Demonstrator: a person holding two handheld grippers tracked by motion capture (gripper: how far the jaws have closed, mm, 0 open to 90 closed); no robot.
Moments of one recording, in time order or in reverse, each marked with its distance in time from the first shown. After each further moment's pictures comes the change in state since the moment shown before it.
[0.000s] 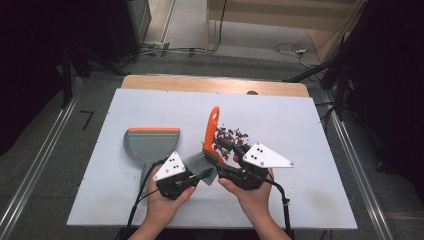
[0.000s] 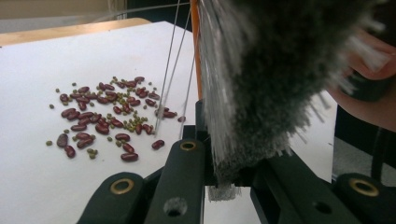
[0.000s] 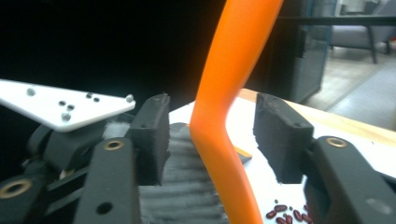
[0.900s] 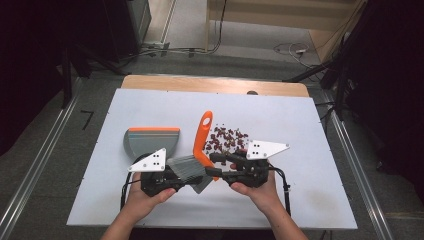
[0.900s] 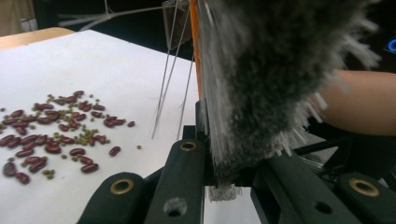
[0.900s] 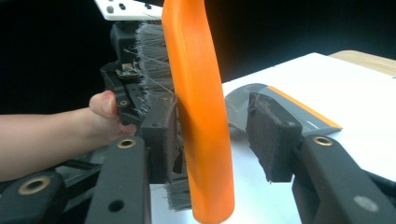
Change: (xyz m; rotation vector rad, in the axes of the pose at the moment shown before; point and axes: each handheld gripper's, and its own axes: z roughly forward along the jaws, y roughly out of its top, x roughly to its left) left arm 0.022 0.010 -0.029 0.025 -0.336 0.086; right arm -0.034 -0.020 0.008 0.152 0.431 0.047
